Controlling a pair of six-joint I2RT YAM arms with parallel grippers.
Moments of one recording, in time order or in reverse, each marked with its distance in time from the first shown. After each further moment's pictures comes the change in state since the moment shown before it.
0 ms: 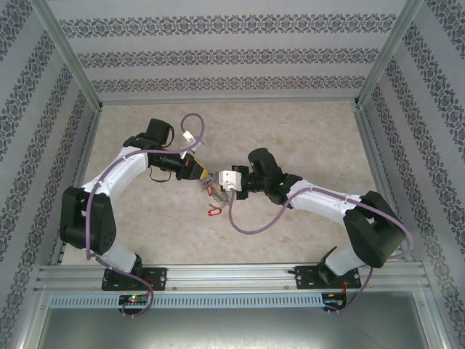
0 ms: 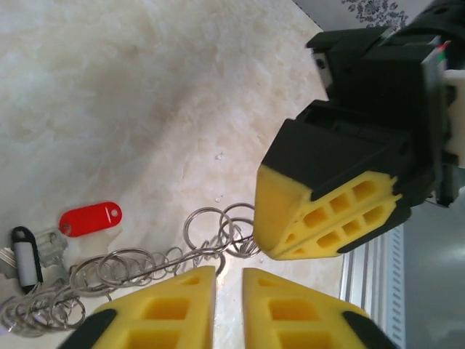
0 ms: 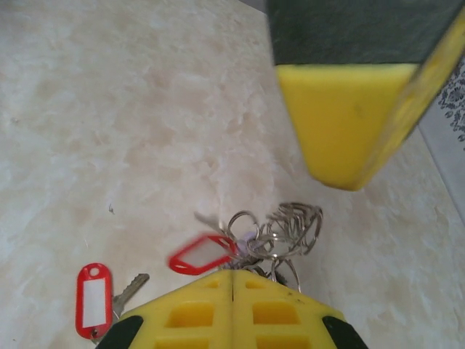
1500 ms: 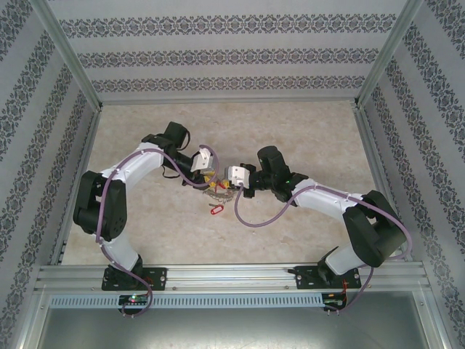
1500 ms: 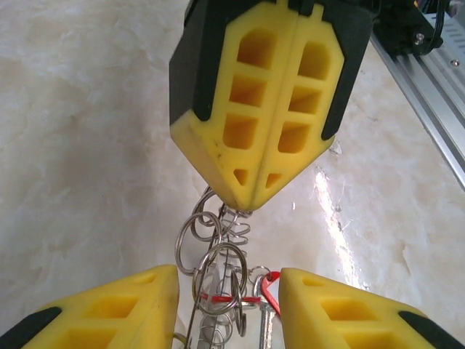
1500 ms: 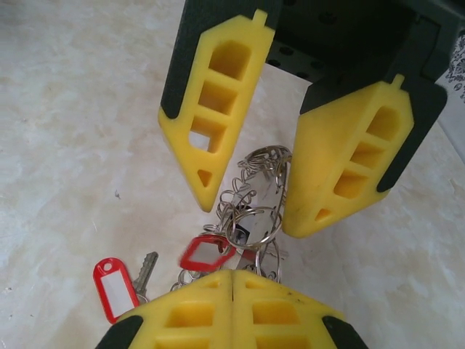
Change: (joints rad) left arm -0.093 0.135 0.055 -0.047 -0.030 0.809; right arm -0.085 -0.001 -0.039 0.023 -0.101 0.040
